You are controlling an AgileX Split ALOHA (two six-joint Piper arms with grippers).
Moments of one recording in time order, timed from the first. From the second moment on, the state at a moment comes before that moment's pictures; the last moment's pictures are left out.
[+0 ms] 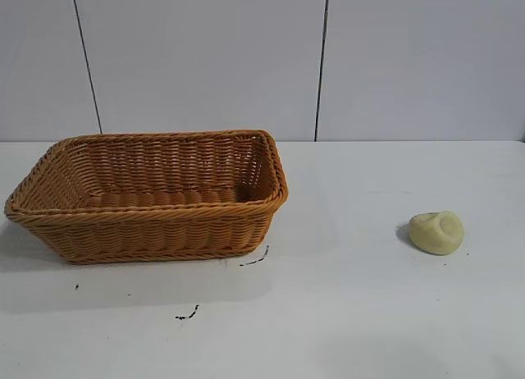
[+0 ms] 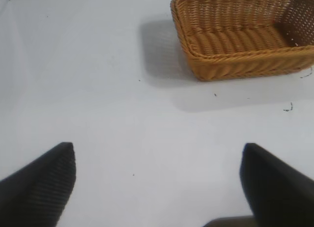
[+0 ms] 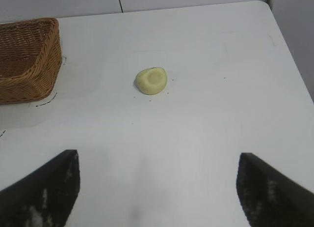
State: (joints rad) left arm -0.06 0.00 -0.50 0.04 1.06 0.03; right arm 0.05 -0.01 -0.49 0.01 1.02 0.08
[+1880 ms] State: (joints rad) left arm -0.06 0.00 -0.50 0.04 1.06 0.03; right arm 0.05 1.80 -1.42 0.01 0.99 0.02
